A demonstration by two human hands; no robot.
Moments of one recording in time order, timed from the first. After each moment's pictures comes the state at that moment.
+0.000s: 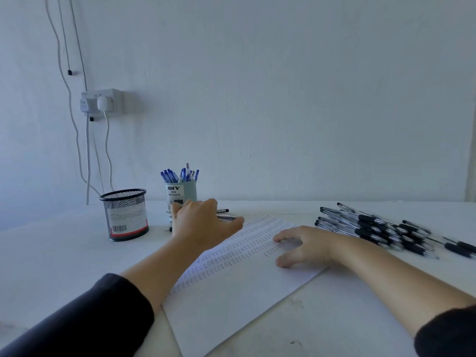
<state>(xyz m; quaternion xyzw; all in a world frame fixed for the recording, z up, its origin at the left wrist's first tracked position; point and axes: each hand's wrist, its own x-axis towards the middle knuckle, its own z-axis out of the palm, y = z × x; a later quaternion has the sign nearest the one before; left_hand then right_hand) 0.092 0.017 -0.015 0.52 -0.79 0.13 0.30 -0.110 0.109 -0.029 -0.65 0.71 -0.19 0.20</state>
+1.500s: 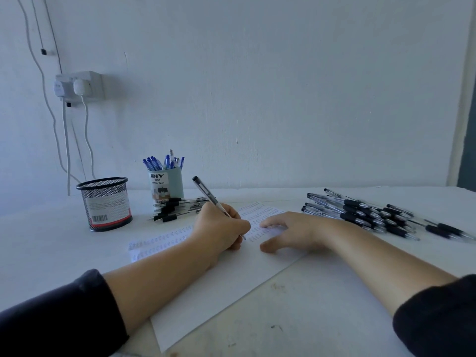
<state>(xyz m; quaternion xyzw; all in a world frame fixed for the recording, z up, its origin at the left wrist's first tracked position) 0.051 0.066 -0.029 0.45 -0.67 -0.41 0.42 -0.108 0.114 -0.023 -0.66 0.71 -0.16 0.19</state>
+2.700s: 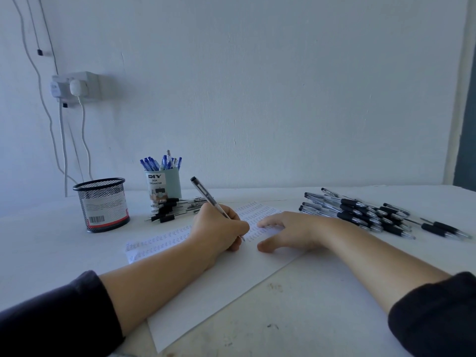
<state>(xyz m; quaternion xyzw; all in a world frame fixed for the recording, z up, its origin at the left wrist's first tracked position) 0.049 0.068 -0.029 0.45 -0.69 -0.39 0.41 -0.106 0.118 -0.021 -0.66 0.71 -0.15 0.20</state>
